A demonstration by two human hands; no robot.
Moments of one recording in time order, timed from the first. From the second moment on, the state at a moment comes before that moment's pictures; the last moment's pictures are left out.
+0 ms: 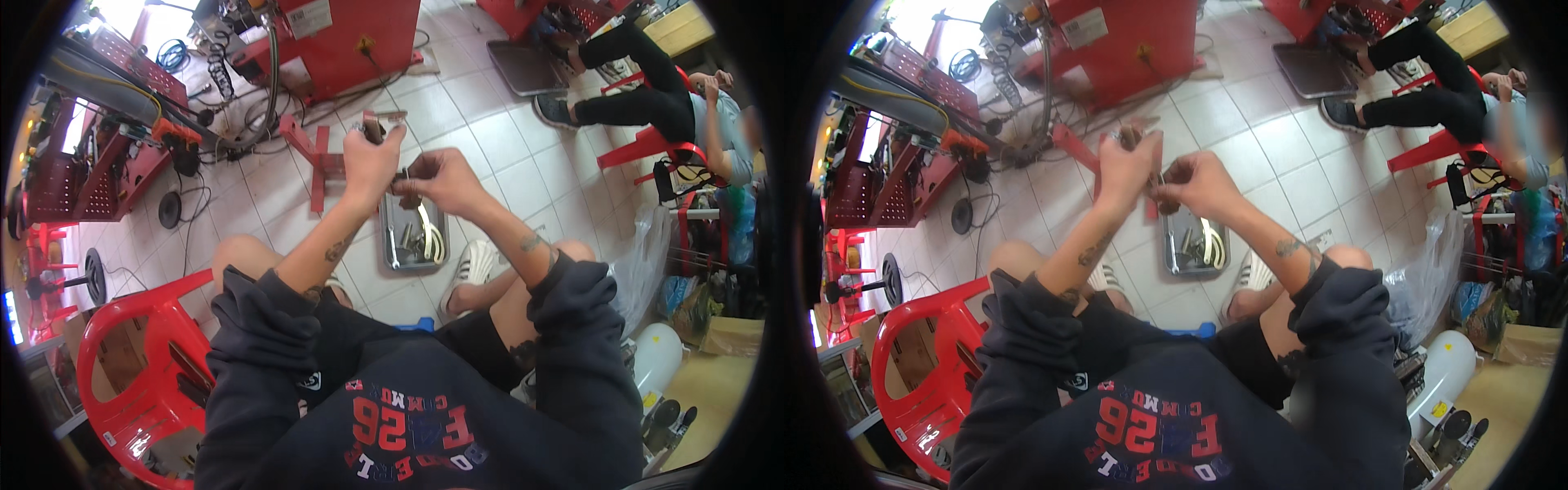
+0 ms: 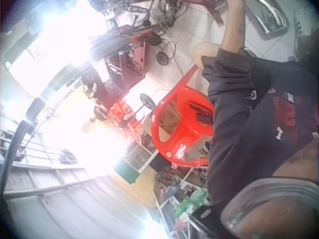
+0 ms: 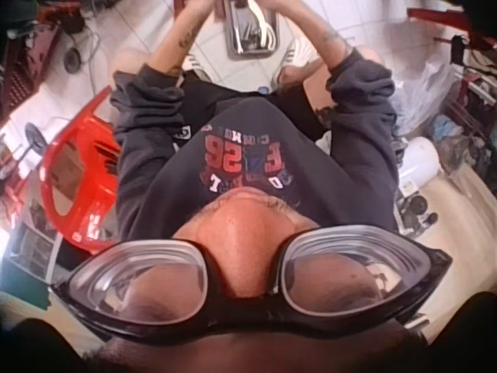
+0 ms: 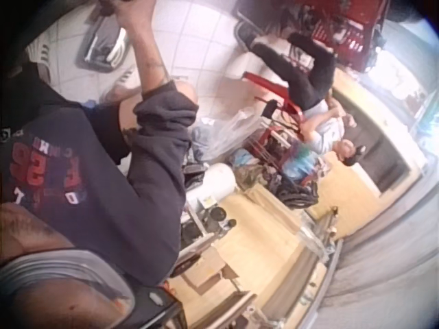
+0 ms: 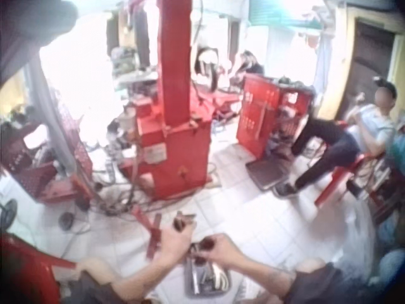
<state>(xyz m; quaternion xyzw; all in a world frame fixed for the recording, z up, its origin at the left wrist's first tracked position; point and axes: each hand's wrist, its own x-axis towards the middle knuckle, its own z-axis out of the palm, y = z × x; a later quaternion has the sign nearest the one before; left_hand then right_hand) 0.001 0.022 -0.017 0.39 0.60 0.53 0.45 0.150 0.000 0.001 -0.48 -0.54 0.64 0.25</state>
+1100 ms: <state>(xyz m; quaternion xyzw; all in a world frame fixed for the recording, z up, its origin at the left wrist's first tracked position) -0.016 0.025 -0.005 0.20 0.45 0.61 0.62 0.165 0.017 0.001 -0.38 -0.54 0.74 0.15</state>
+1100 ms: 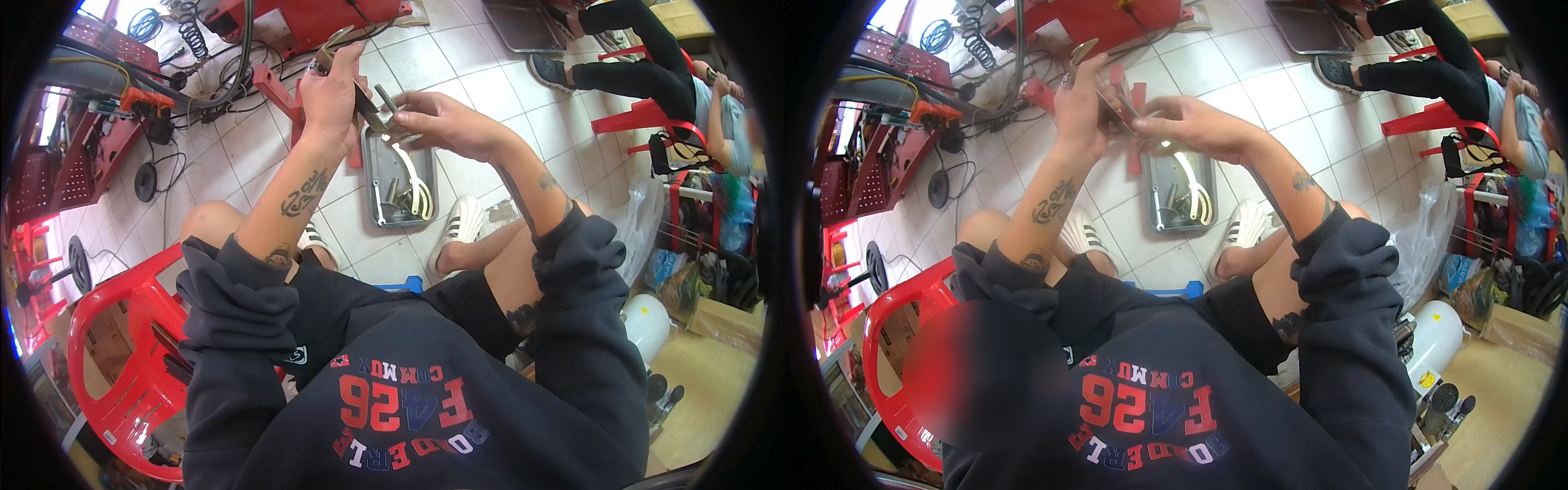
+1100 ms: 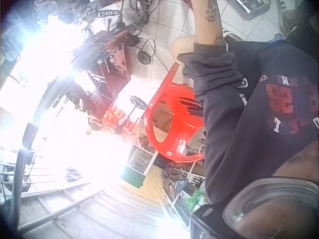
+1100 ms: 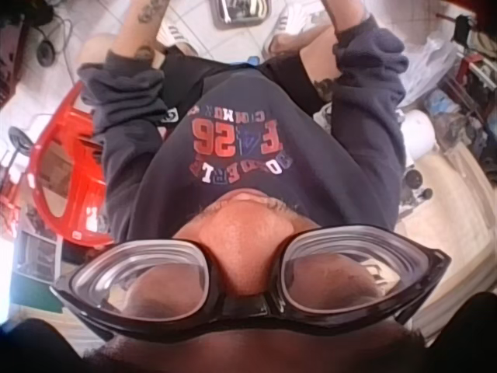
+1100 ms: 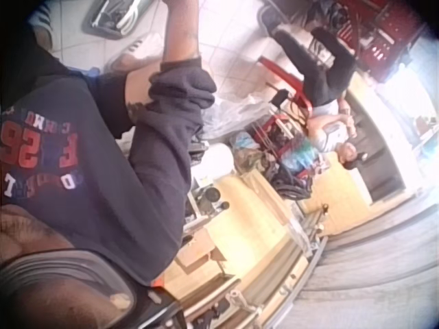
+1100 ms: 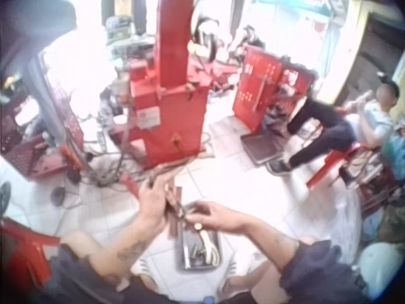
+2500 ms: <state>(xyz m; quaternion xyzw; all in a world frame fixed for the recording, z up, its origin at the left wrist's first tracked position) -0.012 0.028 -0.009 0.29 0.54 0.71 0.35 0.163 -0.006 0.026 -0.46 -0.63 0.56 0.30</state>
